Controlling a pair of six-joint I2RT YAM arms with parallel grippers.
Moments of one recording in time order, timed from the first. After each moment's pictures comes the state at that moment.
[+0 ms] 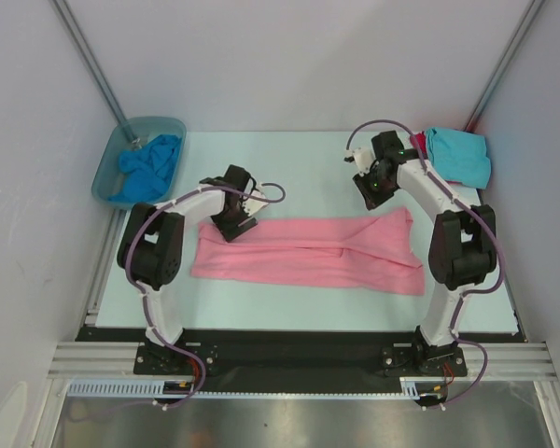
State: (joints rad) left arm -0.37 1.92 1.31 -0.69 -0.16 0.61; right arm 0.21 1.88 1.57 -0.83 -0.16 -0.42
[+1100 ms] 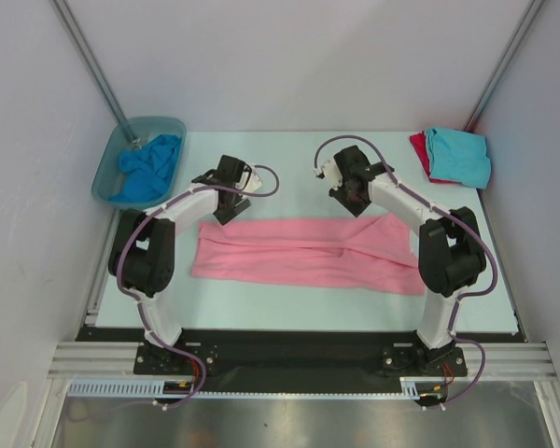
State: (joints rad) left arm -0.35 1.82 1.28 -0.50 -0.36 0.62; right arm 0.44 1.86 1.48 -0.72 0.15 -0.43
